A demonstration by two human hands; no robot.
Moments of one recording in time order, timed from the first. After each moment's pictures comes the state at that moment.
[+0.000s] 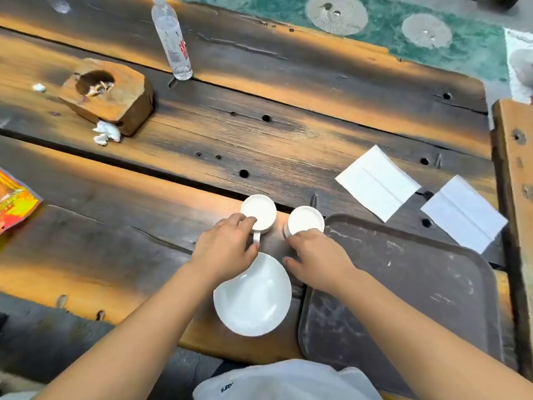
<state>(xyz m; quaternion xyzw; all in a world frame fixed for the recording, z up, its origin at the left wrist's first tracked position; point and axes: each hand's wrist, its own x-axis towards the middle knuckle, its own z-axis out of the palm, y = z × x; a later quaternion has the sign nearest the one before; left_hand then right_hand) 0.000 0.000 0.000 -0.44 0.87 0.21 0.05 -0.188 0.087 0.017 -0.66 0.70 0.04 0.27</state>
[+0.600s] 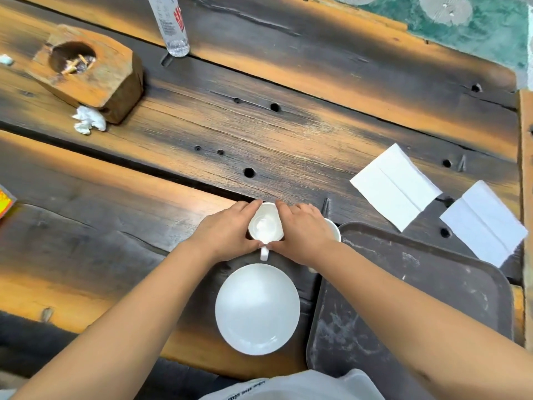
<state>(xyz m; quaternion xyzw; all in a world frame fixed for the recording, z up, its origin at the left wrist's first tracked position) -0.005 -0.079 -0.052 -0.40 0.86 0.29 0.10 -0.178 -0.008 -0.037 -0.66 0.71 0.07 0.23</state>
